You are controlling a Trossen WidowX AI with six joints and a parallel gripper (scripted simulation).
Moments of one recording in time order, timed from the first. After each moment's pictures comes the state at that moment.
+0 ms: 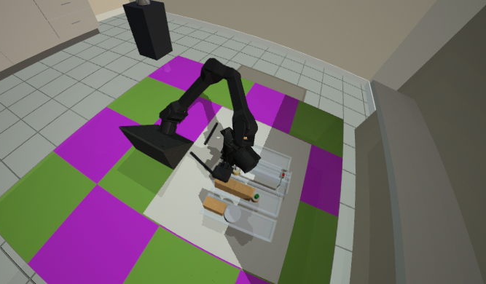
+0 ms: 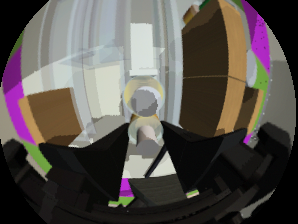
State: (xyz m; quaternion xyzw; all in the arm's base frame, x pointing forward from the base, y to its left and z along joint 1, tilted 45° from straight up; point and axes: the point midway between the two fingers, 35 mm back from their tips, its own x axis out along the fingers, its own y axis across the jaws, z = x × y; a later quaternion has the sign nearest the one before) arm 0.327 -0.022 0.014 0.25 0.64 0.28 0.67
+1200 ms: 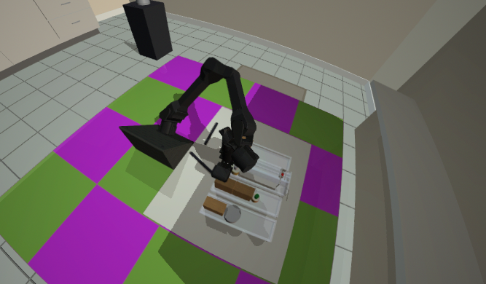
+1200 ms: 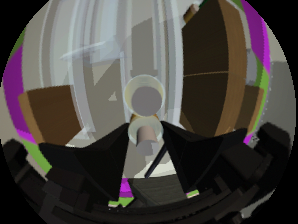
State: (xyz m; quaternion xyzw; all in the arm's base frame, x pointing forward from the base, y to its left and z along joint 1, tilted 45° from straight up) arm 0.323 -0.022 0.013 0.25 0.64 0.29 0.67
